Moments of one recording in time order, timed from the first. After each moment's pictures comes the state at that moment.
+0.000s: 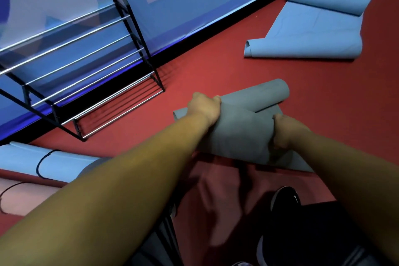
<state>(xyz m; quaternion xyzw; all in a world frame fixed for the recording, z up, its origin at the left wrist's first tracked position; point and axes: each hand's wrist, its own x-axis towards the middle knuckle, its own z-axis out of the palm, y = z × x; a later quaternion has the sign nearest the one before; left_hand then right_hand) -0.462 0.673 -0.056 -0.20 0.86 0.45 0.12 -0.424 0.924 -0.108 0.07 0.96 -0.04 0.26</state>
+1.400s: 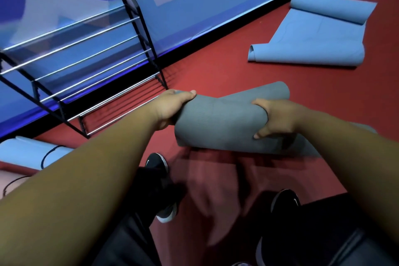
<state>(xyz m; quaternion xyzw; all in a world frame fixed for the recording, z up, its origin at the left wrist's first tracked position) -0.452 0.564 -0.020 -0.11 0.77 0.58 0.22 -0.434 0.892 -0.026 -0.12 0.96 -0.12 0.22</state>
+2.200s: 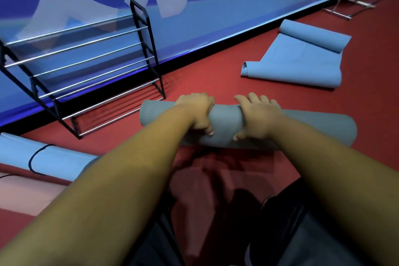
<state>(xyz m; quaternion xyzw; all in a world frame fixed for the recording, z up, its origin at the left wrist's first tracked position) -0.436 0.603 0.019 0.19 0.98 0.00 0.11 -0.396 0.810 0.026 -0.10 0.99 0.04 0.10</state>
